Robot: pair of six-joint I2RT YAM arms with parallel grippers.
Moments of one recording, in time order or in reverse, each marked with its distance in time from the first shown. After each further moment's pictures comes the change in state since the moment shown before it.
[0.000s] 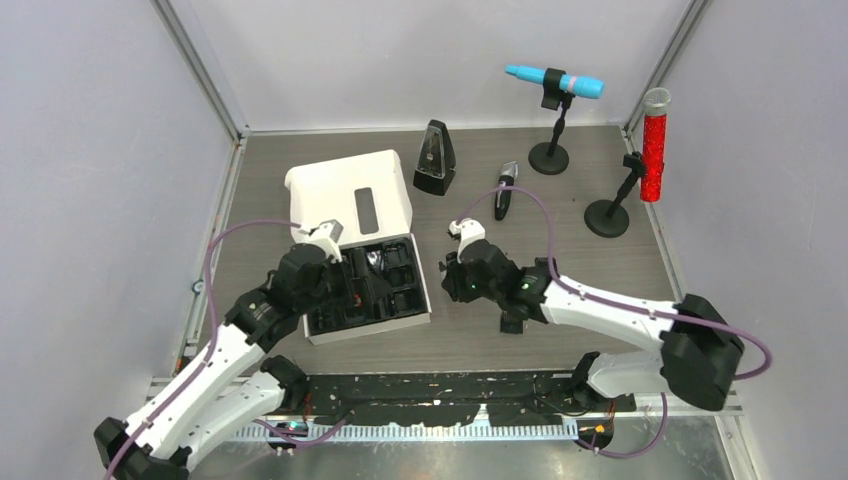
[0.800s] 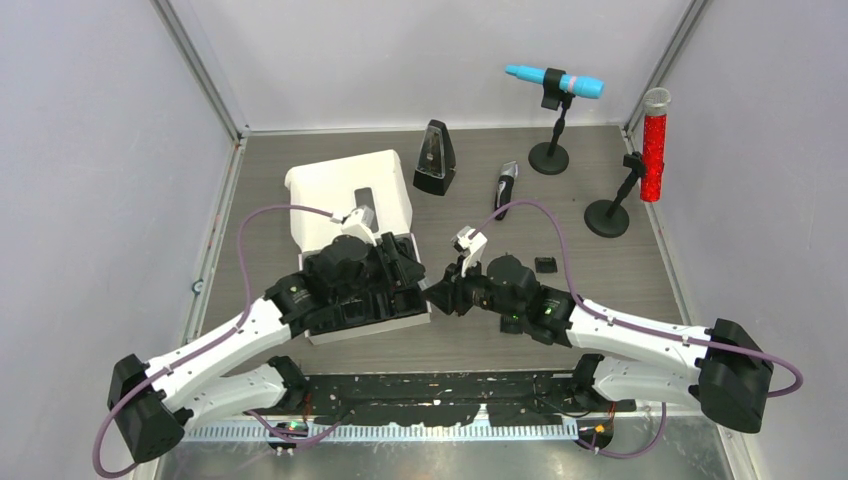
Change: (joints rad) left arm -0.255 0.253 0.072 0.325 -0.188 -0.240; right arm 0.081 -0.251 -0.183 0.364 -0.226 -0.027
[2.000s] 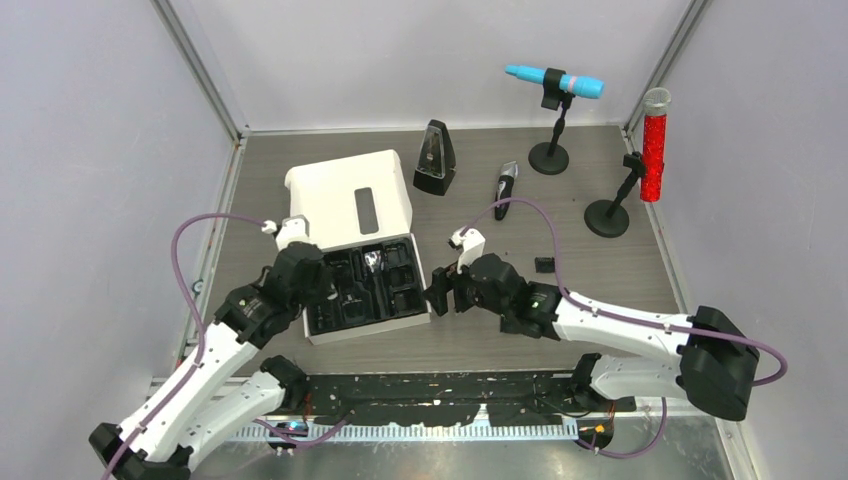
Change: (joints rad) left arm 0.206 -0.209 0.058 -0.536 -0.318 0.265; right arm 0.004 0.082 0.042 -0.127 0.165 0.028
